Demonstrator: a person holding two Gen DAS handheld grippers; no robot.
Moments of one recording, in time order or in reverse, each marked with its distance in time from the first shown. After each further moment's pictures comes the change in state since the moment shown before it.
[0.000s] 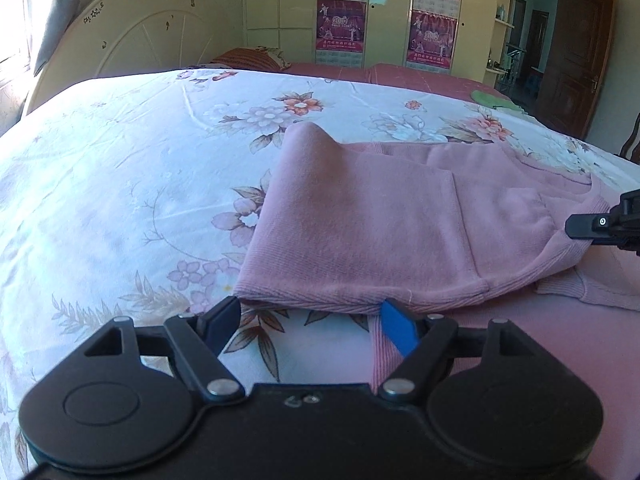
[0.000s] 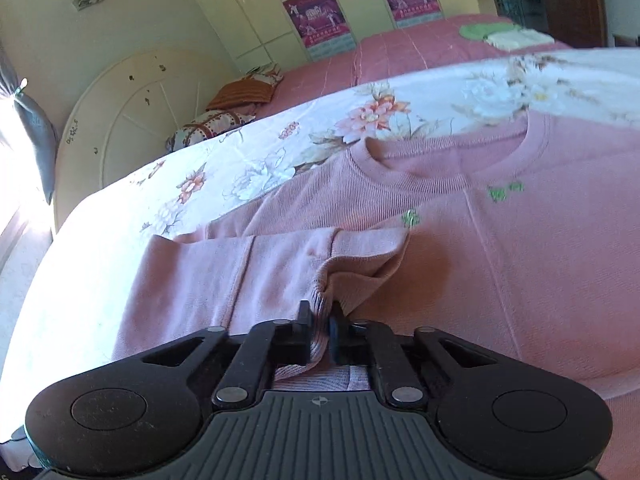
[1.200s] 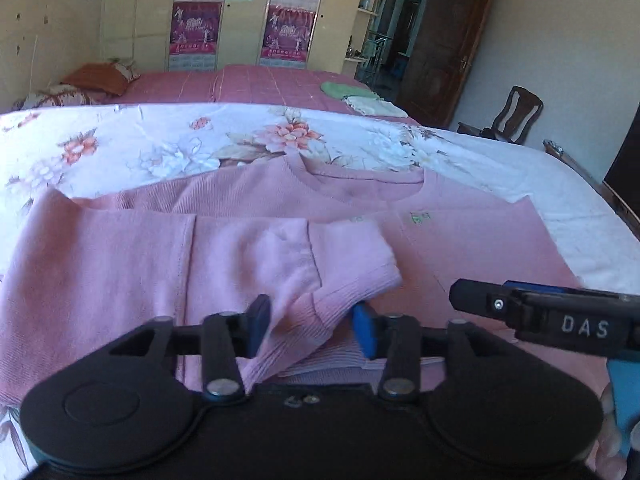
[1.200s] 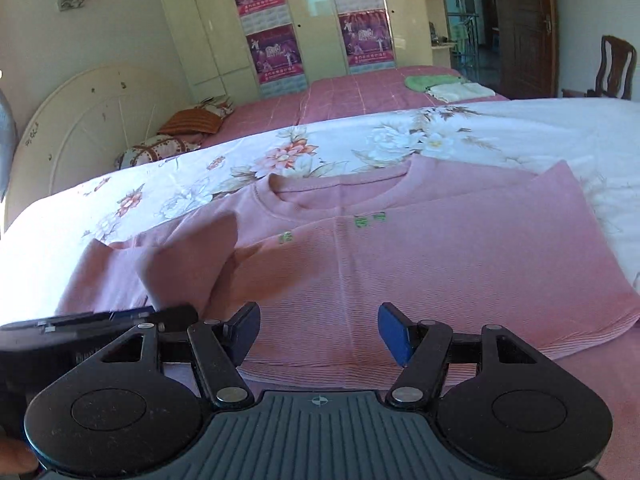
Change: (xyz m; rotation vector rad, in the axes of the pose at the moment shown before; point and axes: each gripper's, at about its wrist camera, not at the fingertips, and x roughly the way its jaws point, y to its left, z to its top) left arm 0.018 -0.122 0.029 0.169 -0.020 -0.388; right arm -0.055 -0.051 -0.019 -0.013 -0.112 -0.169
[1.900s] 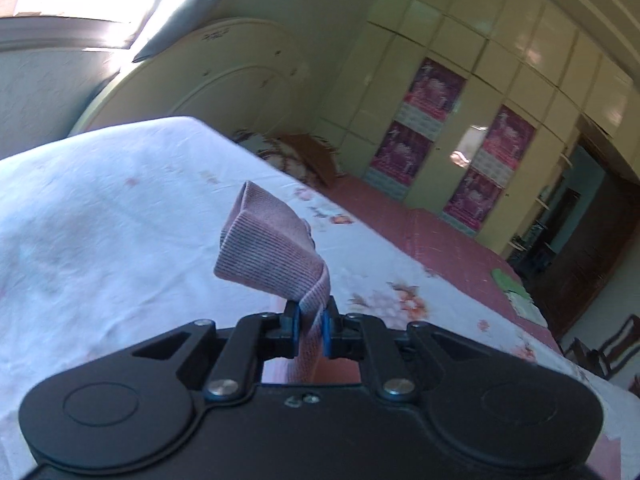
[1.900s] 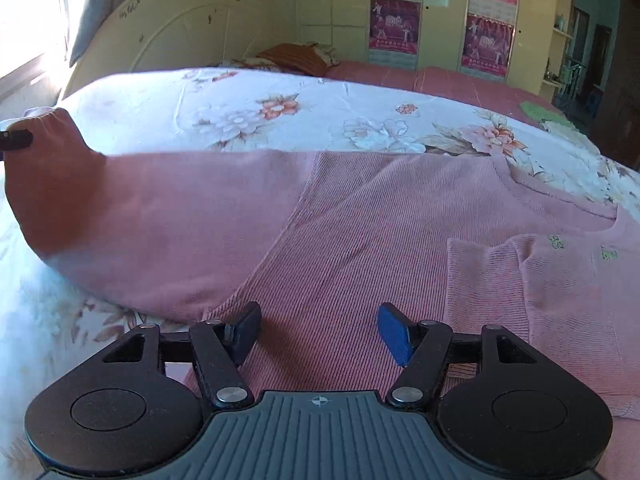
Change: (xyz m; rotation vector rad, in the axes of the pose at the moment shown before) left arm -0.158 0.257 0.000 -0.502 -0.367 0.316; right arm 0.079 0.184 -0.045 -0.334 0.083 0.086
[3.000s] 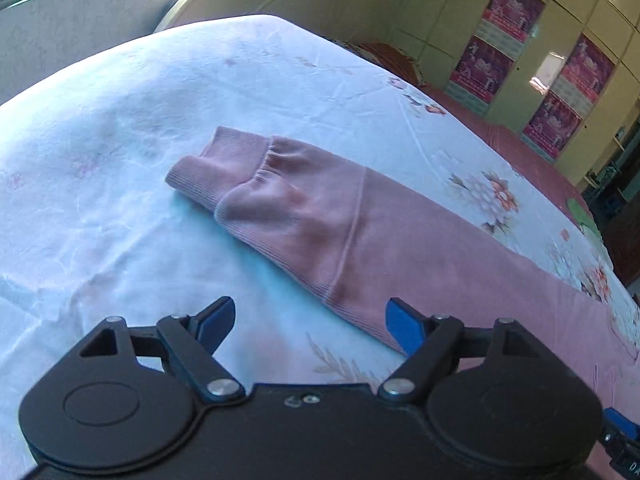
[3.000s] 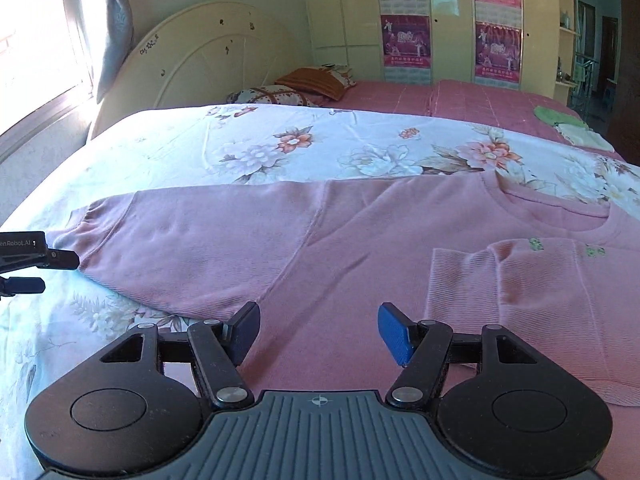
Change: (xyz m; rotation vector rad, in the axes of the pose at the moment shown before) left arm -0.002 0.059 -0.049 -0.093 0.299 0.281; right arm -0.035 0.003 0.000 0.000 -0.018 0.091
